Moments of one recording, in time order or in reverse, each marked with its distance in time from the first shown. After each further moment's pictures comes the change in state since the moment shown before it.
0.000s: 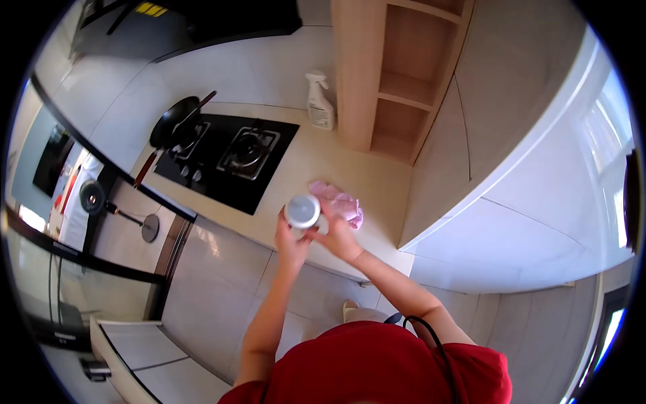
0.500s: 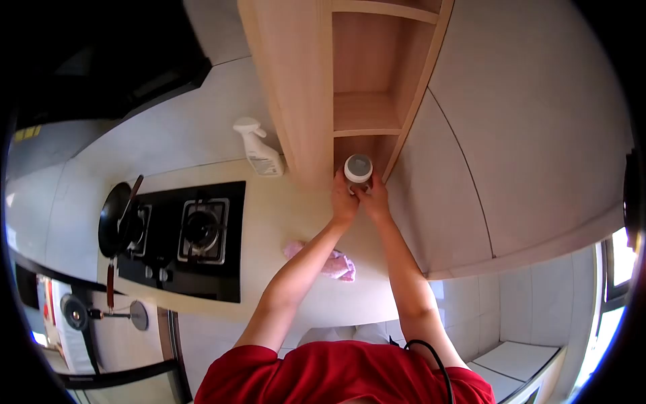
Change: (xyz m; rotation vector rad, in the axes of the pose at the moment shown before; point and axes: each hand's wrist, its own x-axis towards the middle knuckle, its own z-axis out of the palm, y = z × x) left_hand 0.191 -0.055 0.274 -0.224 -0.347 0.288; right_hand 0.124 0.163 -0.140 -0.041 0.699 0.400
